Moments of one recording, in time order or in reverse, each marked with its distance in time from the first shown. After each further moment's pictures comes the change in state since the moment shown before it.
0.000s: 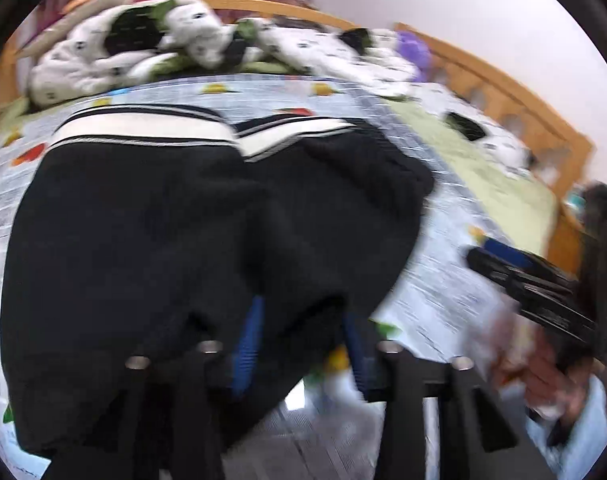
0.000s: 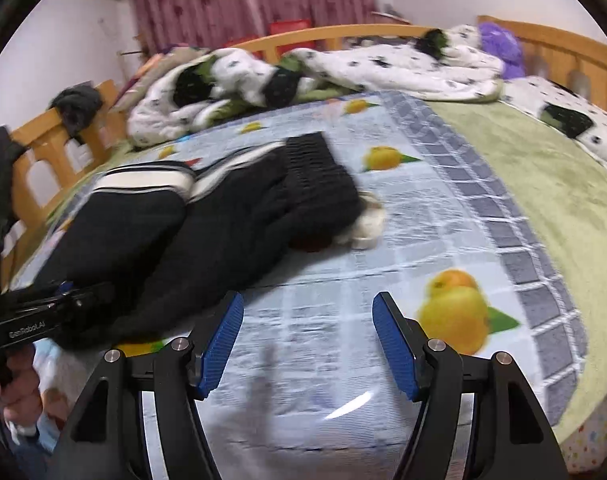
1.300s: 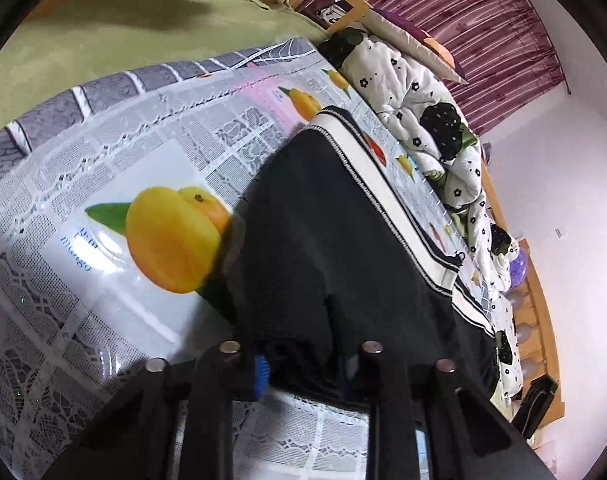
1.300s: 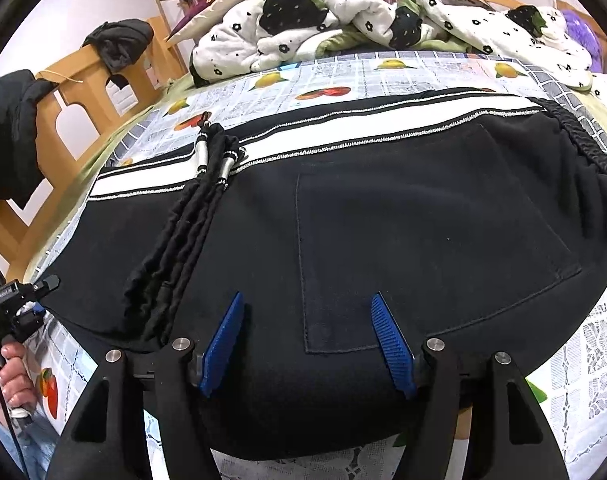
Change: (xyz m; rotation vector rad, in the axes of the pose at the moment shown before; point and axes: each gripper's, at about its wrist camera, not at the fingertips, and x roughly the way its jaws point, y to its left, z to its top) left arm -0.144 0.339 -0.137 -0.842 -0.234 0.075; right arm 0.092 0.214 0.002 -0.041 0.197 0.086
